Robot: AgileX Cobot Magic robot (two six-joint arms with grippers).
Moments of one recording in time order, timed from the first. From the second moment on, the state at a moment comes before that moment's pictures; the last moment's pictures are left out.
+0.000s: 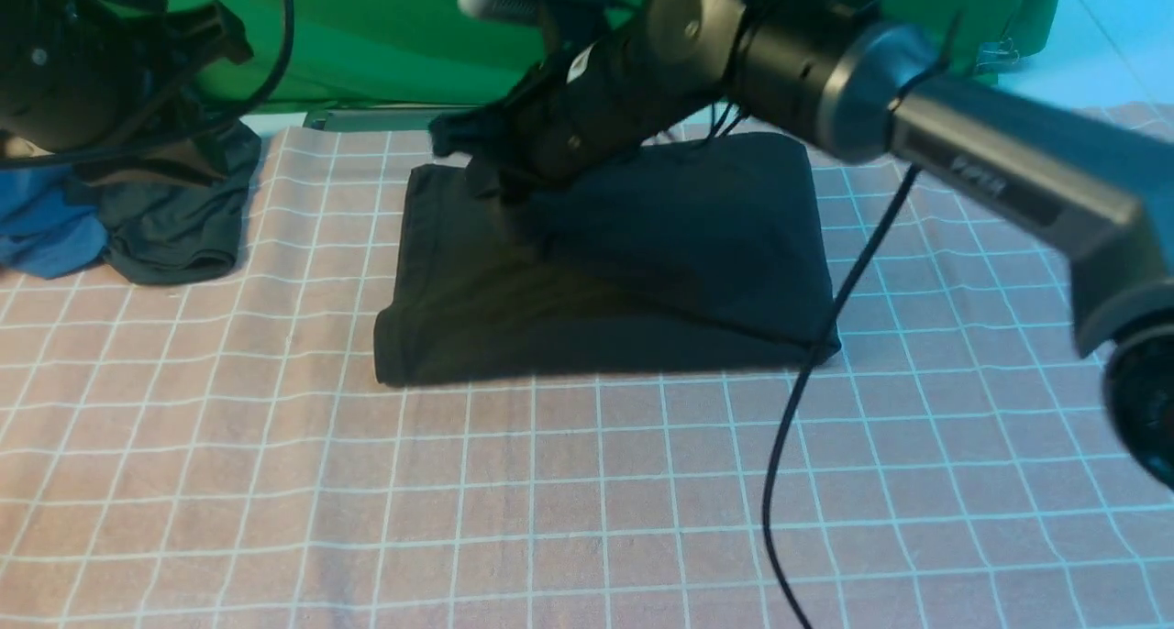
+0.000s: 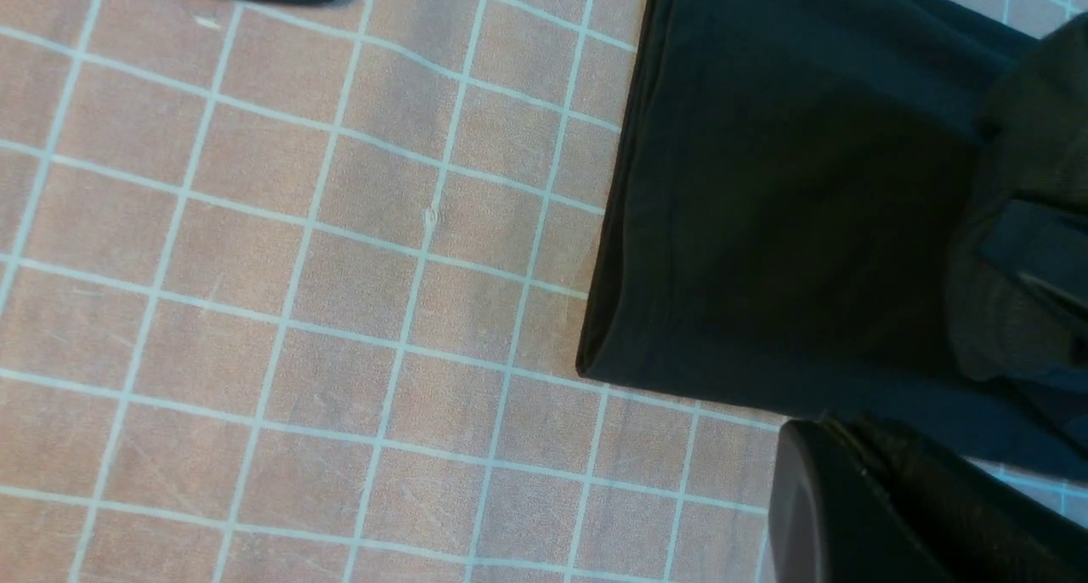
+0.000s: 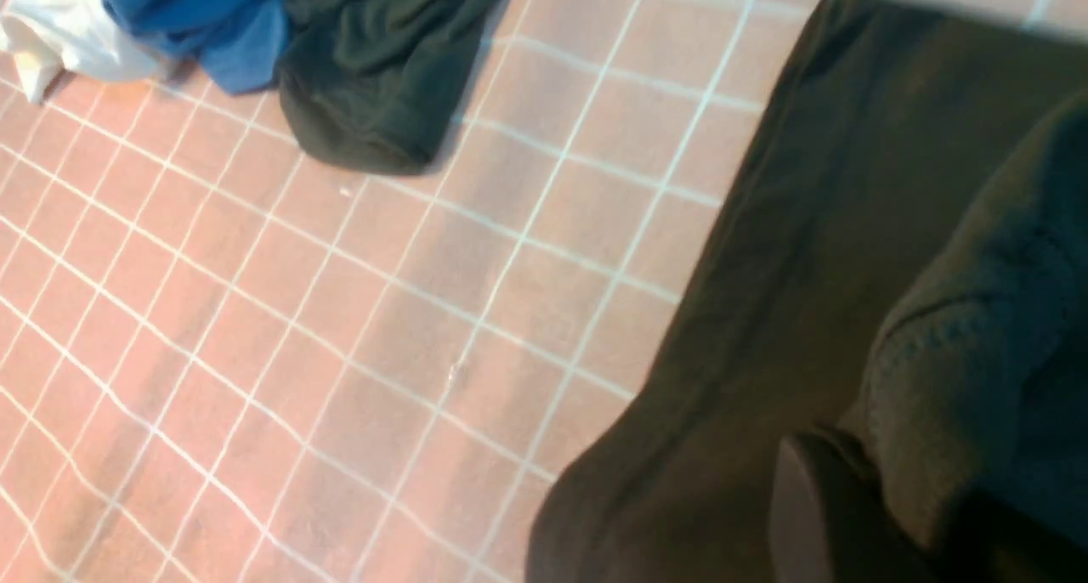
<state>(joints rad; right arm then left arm) 0.61 2.26 -2.04 0.45 0.65 0.05 -0.01 1.41 -1.37 -0.15 1.04 -0.30</state>
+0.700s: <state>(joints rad) 0.57 2.22 -2.05 0.43 0.78 -0.07 -0.01 1.41 -1.26 -0.24 0.99 -0.23</state>
